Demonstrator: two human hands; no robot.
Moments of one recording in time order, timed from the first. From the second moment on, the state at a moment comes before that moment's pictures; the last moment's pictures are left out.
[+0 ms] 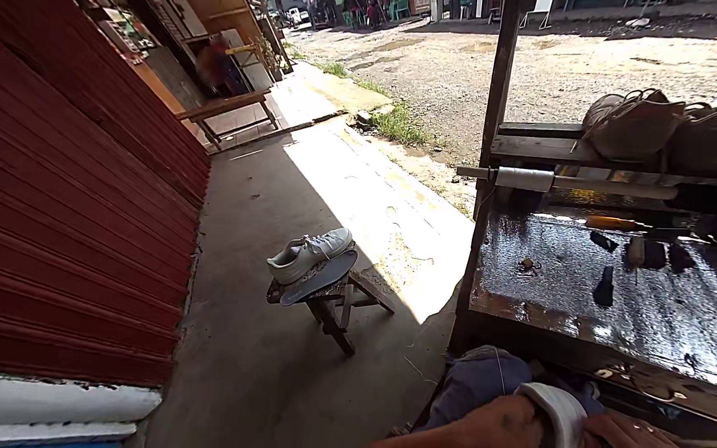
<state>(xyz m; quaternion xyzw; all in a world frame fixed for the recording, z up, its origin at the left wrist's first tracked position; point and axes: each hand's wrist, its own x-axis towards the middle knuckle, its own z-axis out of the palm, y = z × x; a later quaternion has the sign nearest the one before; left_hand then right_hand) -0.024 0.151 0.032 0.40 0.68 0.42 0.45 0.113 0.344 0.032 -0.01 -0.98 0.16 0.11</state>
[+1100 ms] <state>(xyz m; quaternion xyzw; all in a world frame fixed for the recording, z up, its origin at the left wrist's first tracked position) 0.002 0.139 0.008 0.48 0.75 0.42 0.20 0.140 0.371 0.009 -0.14 -0.97 0.16 0.13</state>
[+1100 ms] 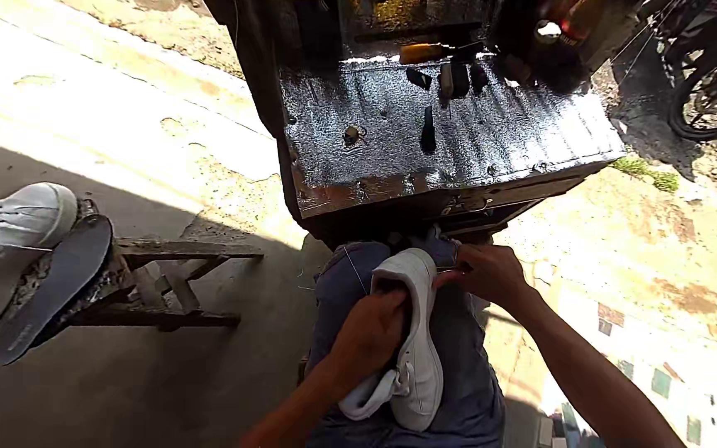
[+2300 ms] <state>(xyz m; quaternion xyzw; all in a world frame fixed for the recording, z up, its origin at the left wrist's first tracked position) 0.013 0.126 0.034 0.59 0.79 0.08 0.11 0.149 0.316 0.015 -0.35 -0.83 0.40 0.16</state>
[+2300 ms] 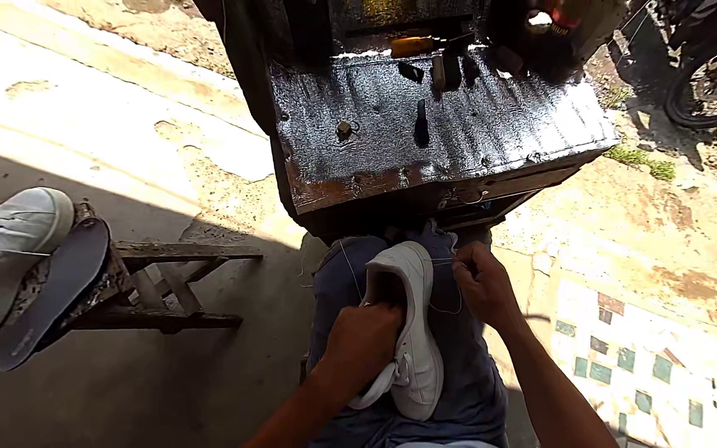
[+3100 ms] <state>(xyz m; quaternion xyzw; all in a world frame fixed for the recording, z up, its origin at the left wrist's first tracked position) -0.049 0.031 0.024 0.50 0.85 0.15 0.05 0.280 0.407 -0.061 -0.34 -0.79 0.51 0.04</state>
